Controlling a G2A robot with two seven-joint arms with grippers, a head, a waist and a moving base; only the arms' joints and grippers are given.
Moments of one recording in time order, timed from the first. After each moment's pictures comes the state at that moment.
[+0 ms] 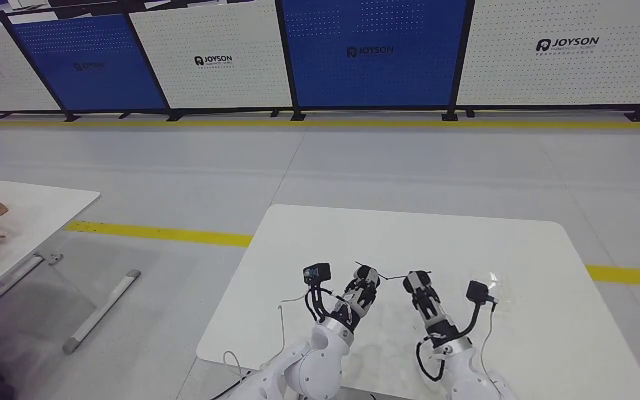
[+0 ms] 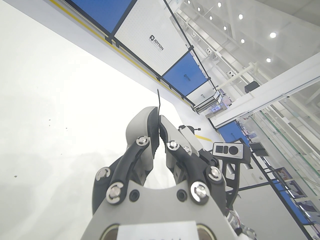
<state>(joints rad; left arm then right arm) 1.45 -1.25 -0.90 -1.74 0.34 0.20 0.25 -1.46 -1.32 1.07 -1.53 -0.29 -0.27 -0.08</state>
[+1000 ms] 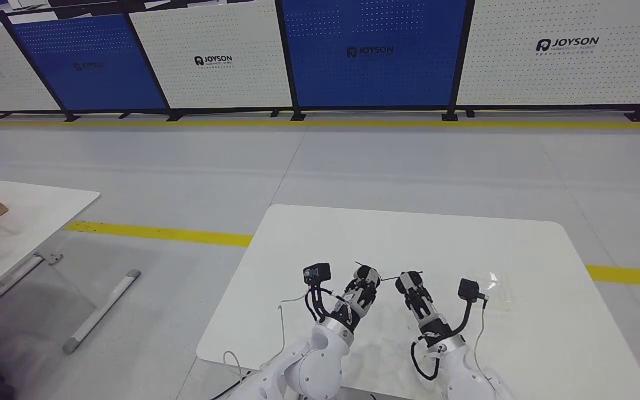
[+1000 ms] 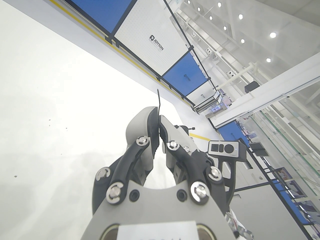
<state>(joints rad) 1.45 -1.25 -0.90 -1.74 0.34 0.20 0.25 -1.44 -1.33 1.05 -1.50 -0.28 -0.28 -0.04</state>
